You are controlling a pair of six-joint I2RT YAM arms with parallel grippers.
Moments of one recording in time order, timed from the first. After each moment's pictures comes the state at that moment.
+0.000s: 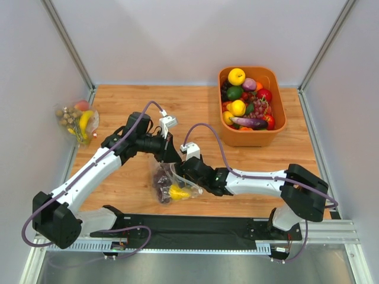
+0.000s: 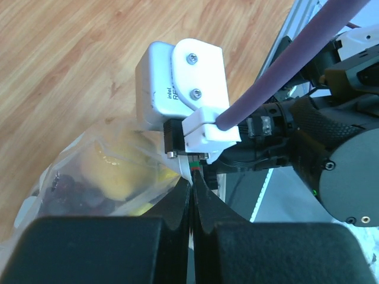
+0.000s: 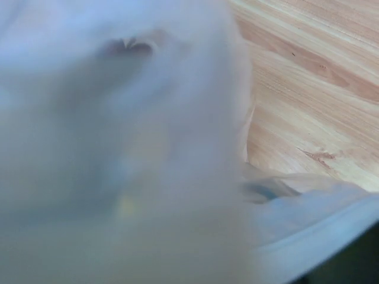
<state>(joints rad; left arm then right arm) -0.50 1.20 1.01 -0.54 0.76 -0.12 1.14 1.56 0.86 -0.01 0.34 0.56</state>
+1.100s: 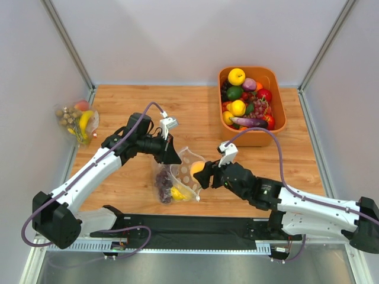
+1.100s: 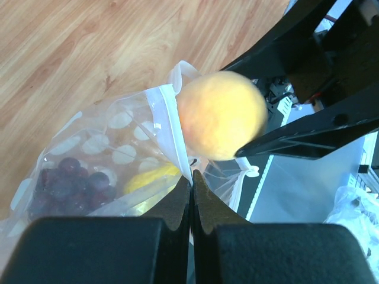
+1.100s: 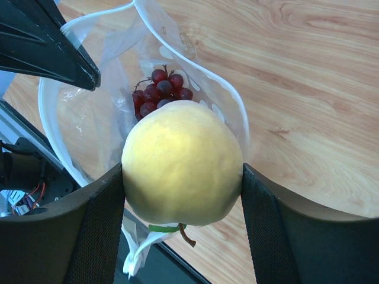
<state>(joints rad) -0.51 1.20 1.01 -0.57 0.76 -0.12 1.16 0.96 0.63 -0.10 0.39 0.60</state>
